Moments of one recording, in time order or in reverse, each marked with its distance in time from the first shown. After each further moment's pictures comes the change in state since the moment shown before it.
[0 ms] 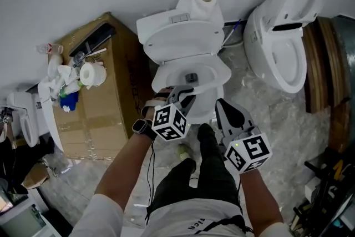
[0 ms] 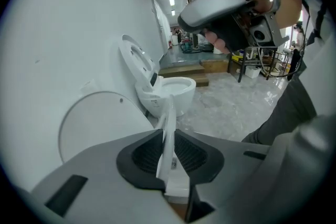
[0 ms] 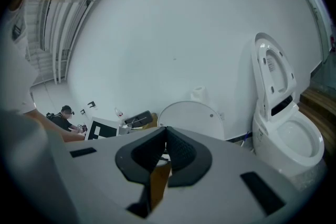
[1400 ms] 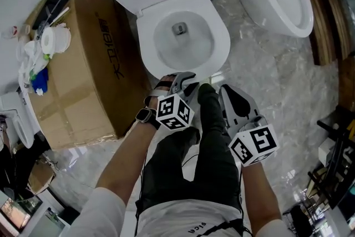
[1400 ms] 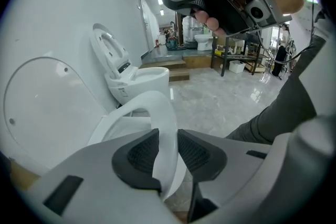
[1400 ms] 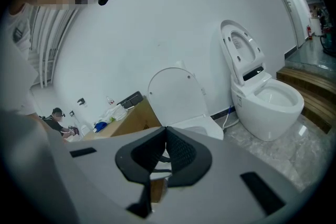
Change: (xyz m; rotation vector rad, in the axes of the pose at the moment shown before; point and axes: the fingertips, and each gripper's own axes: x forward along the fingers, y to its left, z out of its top) left arm 0.089 -0.207 -0.103 0.038 -0.015 -0.126; right arm -0.071 -0.013 -0.200 0.116 0.010 -0.132
